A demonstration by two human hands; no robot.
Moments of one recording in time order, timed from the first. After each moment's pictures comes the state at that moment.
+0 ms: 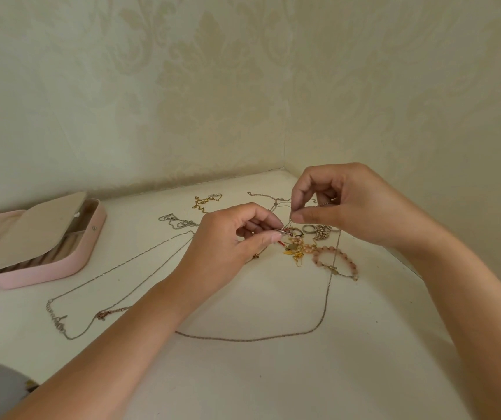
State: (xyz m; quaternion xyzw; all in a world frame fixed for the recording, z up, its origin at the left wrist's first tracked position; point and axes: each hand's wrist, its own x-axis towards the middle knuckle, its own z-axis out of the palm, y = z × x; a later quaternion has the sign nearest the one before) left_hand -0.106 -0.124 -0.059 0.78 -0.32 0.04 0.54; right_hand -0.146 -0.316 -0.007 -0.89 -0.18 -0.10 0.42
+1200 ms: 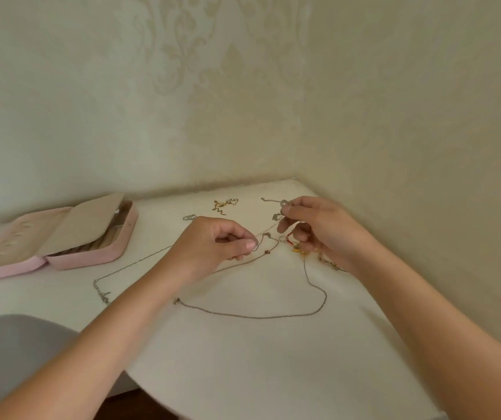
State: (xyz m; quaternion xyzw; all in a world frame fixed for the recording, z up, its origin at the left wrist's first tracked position) left_hand -0.120 -0.080 -0.047 0.83 -0.21 -0.06 0.52; right_hand -0.141 -0.279 -0.035 -0.74 0.00 0.00 0.68
